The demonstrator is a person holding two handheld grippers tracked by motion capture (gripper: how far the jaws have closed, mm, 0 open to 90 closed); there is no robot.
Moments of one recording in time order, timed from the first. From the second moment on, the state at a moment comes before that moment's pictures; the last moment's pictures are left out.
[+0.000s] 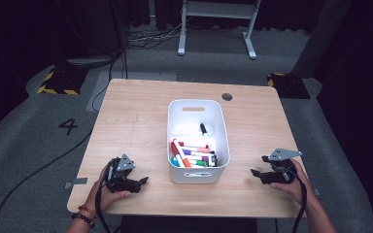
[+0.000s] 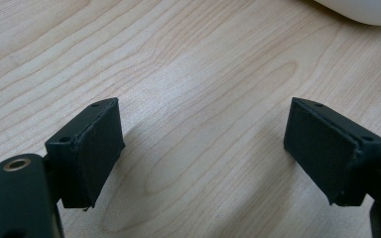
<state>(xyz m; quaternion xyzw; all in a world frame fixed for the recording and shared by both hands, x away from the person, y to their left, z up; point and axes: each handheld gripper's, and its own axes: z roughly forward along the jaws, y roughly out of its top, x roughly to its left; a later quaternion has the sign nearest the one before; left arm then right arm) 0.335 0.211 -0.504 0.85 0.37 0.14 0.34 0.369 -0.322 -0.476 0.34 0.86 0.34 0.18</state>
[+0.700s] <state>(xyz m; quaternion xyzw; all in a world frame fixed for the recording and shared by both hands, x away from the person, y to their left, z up) 0.336 0.211 -0.504 0.85 0.38 0.14 0.34 0.354 -0.369 -0.504 0.41 0.81 0.36 0.19</state>
